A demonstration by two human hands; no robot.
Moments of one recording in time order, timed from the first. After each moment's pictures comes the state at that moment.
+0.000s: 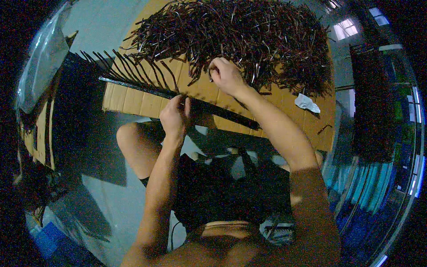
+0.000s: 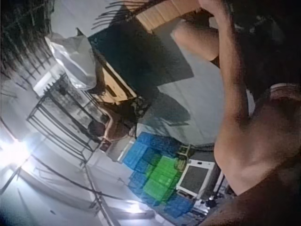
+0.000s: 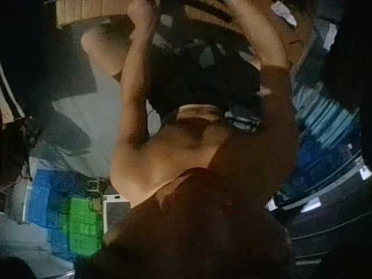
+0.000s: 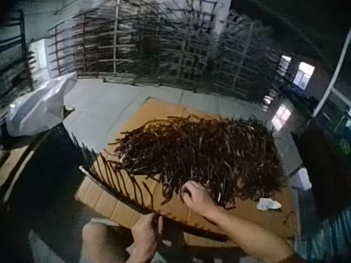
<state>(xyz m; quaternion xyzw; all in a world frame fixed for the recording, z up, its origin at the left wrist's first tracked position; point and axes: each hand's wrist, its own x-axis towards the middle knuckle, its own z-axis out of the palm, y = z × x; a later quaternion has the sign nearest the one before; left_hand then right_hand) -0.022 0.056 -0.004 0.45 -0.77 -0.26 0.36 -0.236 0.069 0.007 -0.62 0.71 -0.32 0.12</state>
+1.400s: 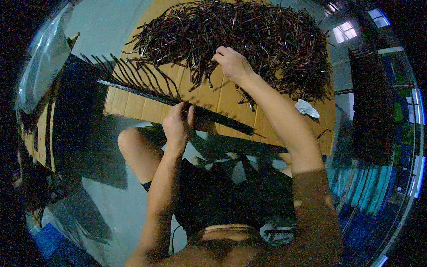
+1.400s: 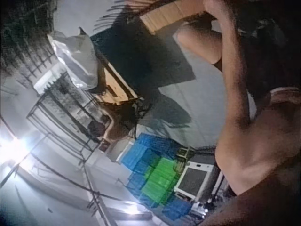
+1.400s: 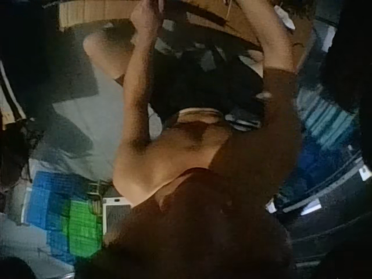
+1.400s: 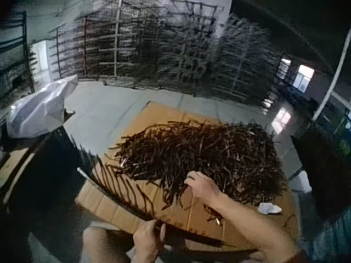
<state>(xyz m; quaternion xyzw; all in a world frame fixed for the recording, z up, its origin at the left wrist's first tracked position) -0.017 0.059 -0.008 0.44 -0.78 -0.25 0.36 -0.274 0.038 0.026 -0.75 0.64 -0.16 -0.06</state>
